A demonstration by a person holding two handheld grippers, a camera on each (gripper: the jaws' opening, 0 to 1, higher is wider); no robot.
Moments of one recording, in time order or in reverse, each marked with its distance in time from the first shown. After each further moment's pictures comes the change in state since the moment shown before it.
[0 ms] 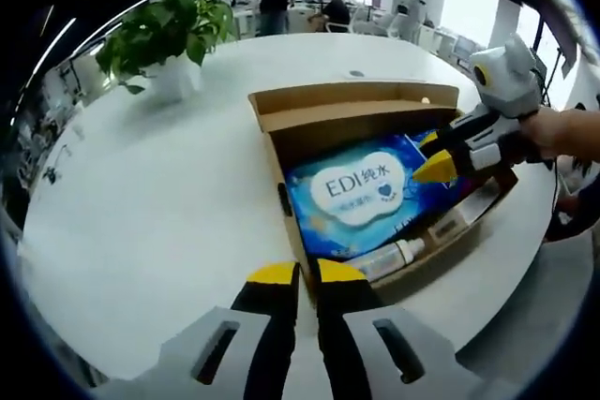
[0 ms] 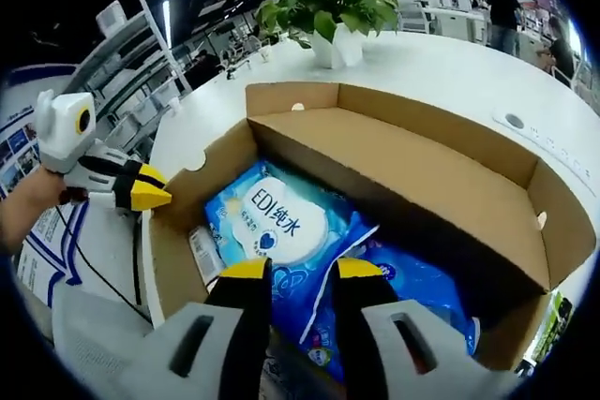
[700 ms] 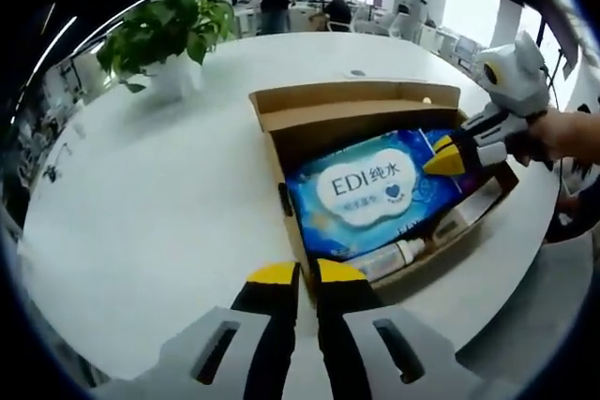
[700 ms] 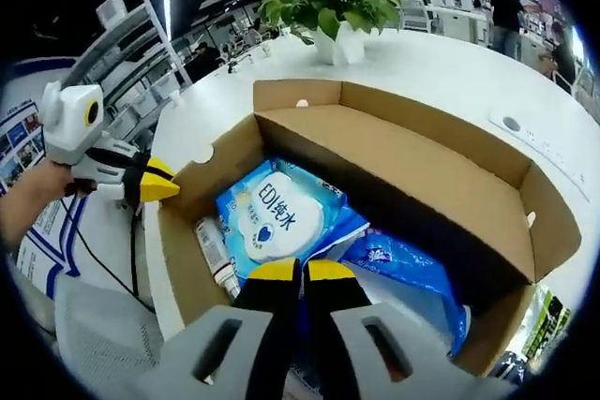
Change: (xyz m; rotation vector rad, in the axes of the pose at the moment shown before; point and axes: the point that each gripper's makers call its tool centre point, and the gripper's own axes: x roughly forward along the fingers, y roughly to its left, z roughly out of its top) left arm 0.000 0.002 0.001 -0.001 0.008 0.004; right arm -0.020 0.005 -0.001 -0.043 0.018 -0.008
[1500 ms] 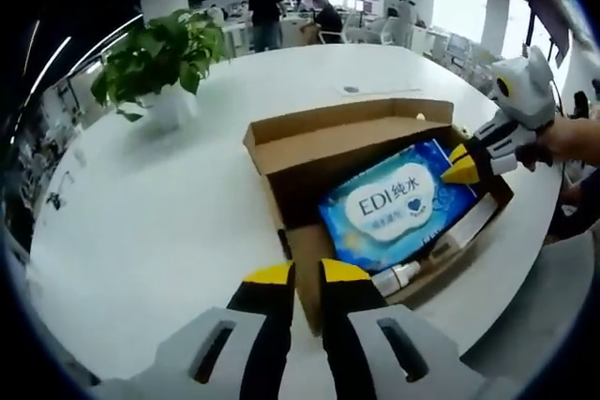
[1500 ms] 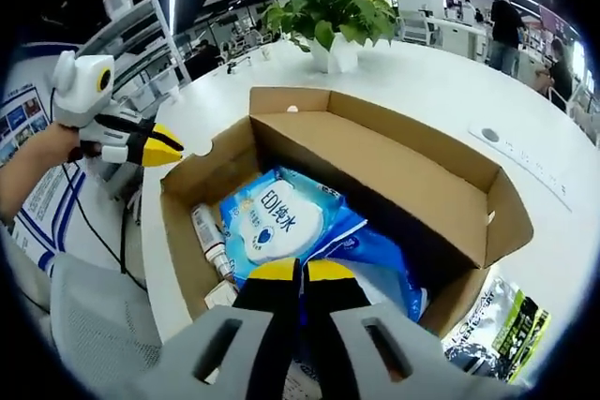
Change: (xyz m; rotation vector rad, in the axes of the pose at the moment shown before) left arm -0.003 -0.004 0.038 0.071 -0.053 0.001; right arm -0.033 -0.018 -0.005 -0.043 -0.019 -0.038
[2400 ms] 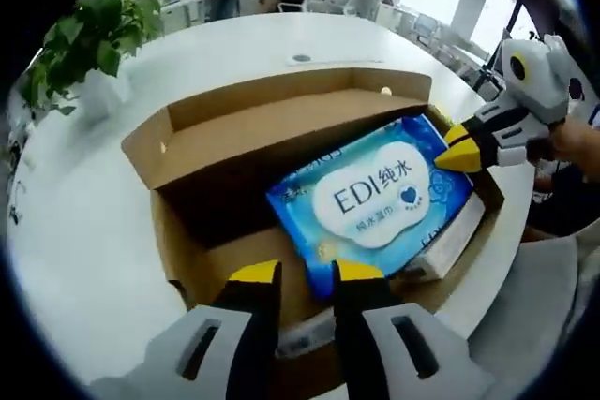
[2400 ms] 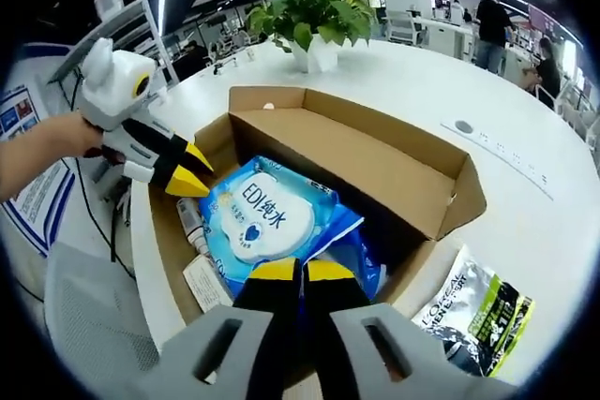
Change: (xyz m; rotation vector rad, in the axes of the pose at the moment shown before) left arm 0.069 -0.057 -0.003 0.013 0.168 -0.213; right arm -0.022 -0.028 -0.013 -0.001 0.005 -0.065
